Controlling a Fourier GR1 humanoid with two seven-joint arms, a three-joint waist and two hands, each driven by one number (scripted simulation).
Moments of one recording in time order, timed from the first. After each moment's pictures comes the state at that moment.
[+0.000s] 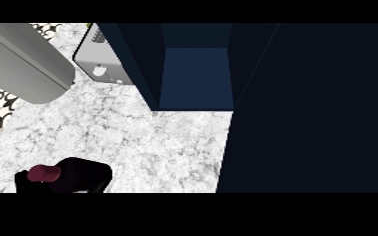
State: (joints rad) left arm 0.49 0.00 -0.11 -1.72 0.34 0.70 -0.41; right arm -0.64 -0.26 0.02 -2.49 -0.08 -0.17 1.04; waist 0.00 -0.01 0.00
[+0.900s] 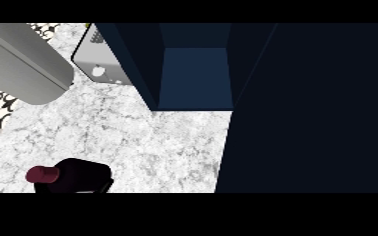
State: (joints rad) left arm 0.36 0.00 0.01 -1.32 0.58 0.44 -0.68; right arm -0.66 -0.28 0.03 -2.49 -0.07 -0.19 1.05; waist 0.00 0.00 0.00
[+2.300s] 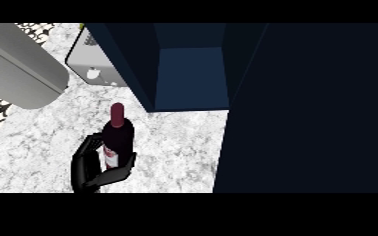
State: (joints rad) left arm 0.01 0.12 -0.11 -1.05 0.37 0.29 -0.82; right arm -0.63 -0.27 0.04 -2.47 -0.08 -0.20 1.01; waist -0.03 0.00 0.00
